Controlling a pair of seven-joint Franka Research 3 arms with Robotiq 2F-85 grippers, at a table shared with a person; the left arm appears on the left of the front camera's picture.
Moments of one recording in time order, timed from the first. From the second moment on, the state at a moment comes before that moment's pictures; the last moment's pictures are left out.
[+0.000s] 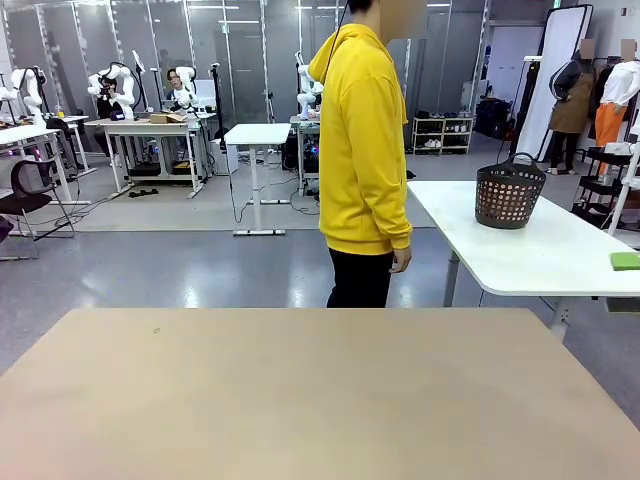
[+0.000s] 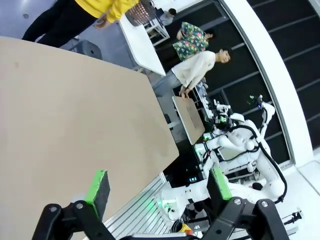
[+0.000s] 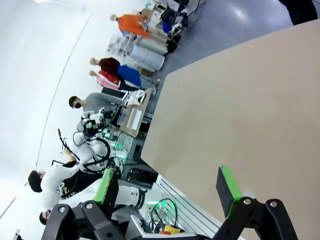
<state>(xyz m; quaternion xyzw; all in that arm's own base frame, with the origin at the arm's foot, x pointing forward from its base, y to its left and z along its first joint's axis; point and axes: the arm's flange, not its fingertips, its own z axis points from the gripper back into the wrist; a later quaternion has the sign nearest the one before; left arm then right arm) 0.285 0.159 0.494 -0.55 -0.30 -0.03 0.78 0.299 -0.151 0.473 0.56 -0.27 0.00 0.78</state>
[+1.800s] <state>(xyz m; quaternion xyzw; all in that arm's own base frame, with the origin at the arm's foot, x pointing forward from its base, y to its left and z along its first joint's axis) 0.261 0.187 0.494 -0.52 -0.34 0.03 0.78 0.279 -0.179 0.479 0.53 -0.31 -0.04 0.79</state>
